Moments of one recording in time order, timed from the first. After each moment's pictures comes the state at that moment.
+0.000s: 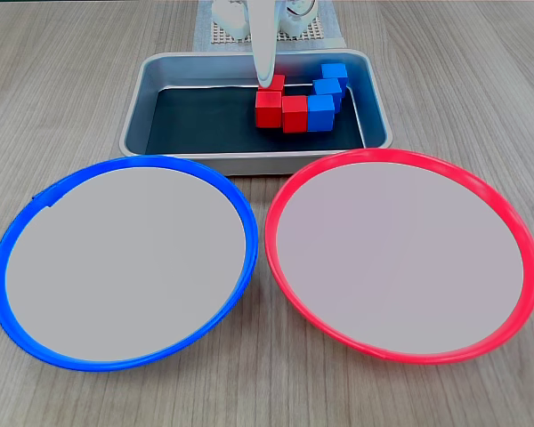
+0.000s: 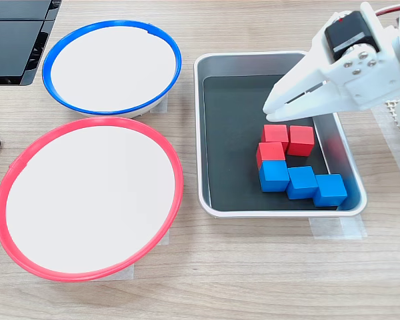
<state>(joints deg) 3.7 189.3 173.1 57.3 2.2</state>
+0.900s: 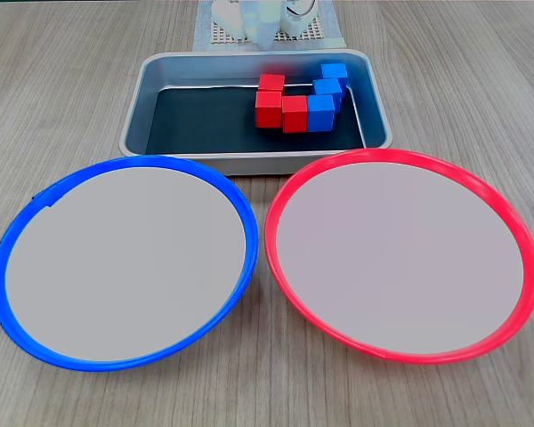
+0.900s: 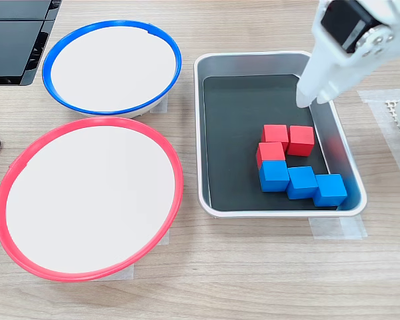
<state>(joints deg) 4.6 137.2 135.4 82.4 -31.0</state>
